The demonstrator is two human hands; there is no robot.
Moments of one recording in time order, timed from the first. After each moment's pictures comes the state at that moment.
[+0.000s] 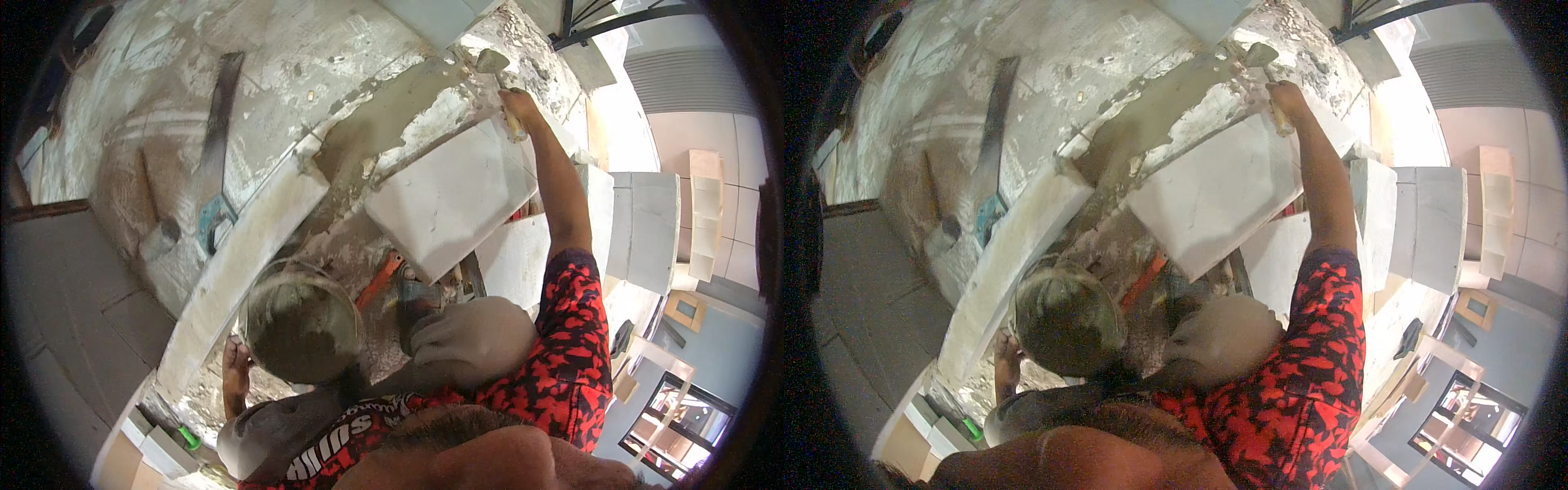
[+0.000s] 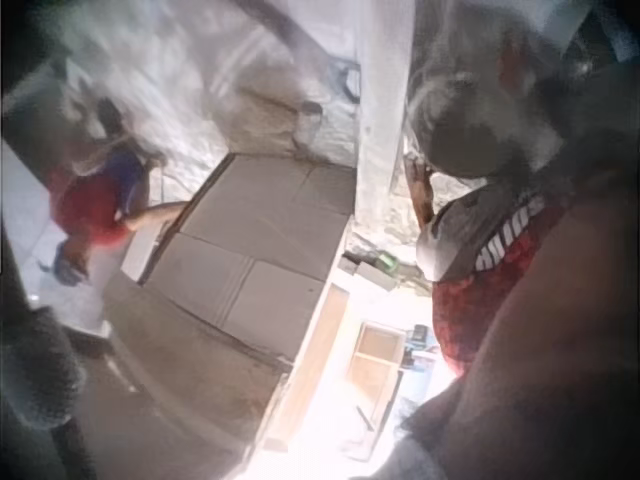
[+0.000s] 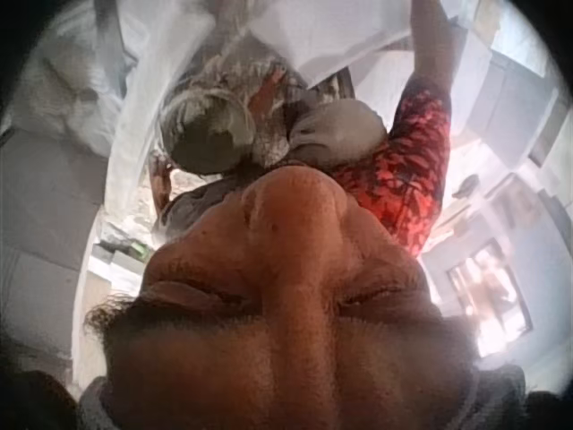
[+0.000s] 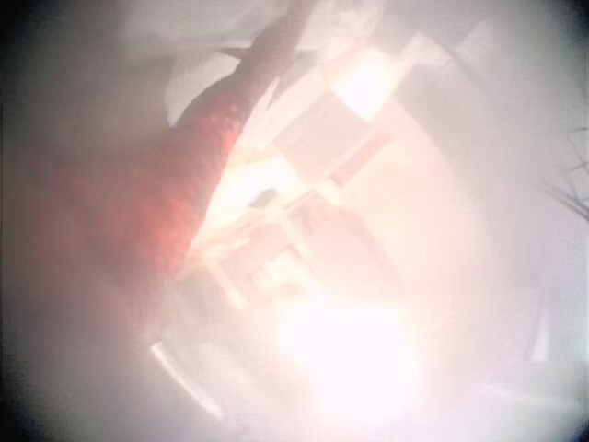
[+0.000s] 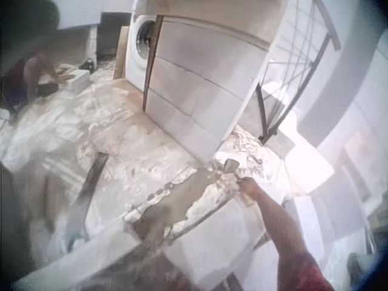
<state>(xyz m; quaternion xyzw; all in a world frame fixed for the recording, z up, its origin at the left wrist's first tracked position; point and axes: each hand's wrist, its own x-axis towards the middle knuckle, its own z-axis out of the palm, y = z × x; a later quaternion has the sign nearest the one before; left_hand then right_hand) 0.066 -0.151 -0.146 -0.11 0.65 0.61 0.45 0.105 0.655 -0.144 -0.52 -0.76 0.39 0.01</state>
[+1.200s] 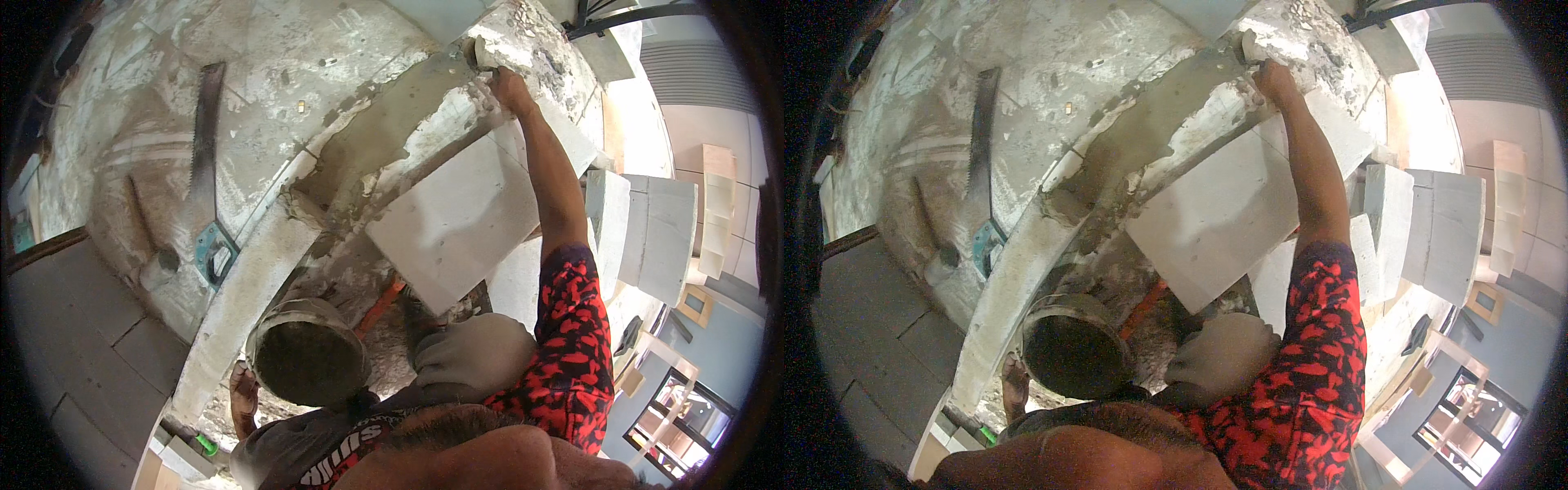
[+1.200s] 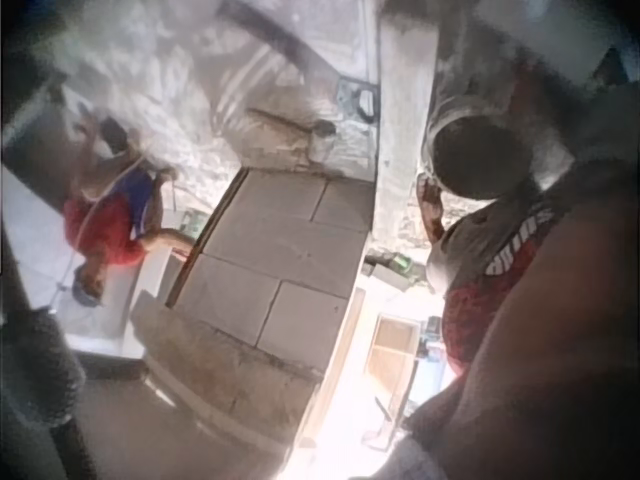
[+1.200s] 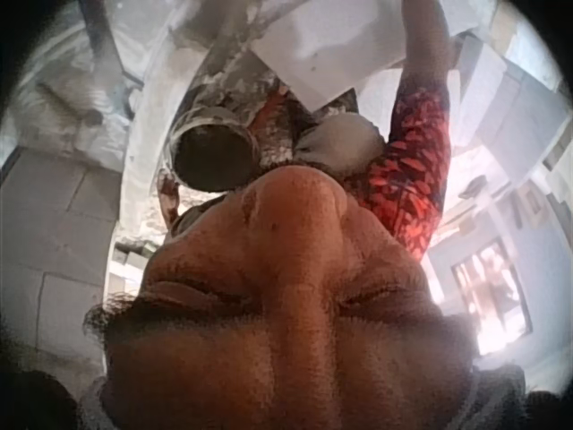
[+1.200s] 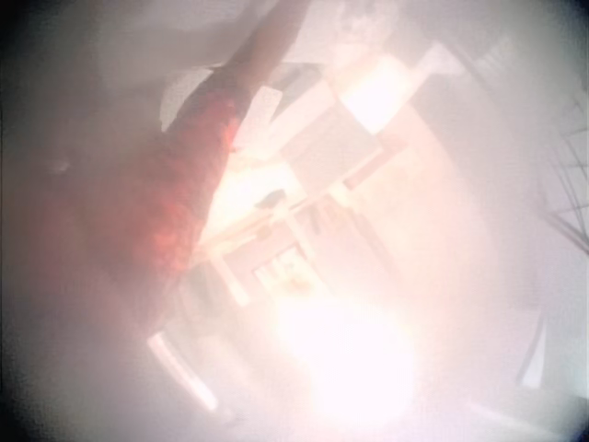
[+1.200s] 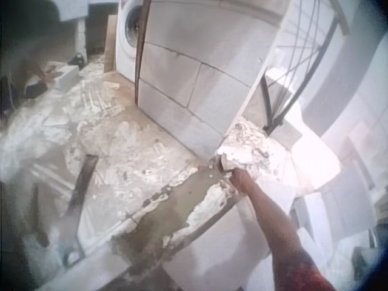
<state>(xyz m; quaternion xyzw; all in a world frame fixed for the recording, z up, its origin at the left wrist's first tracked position) 0.057 -0.154 -0.149 -0.21 0.55 0.68 0.44 0.052 0.694 -0.201 -0.35 -0.94 0.05 -0.05</state>
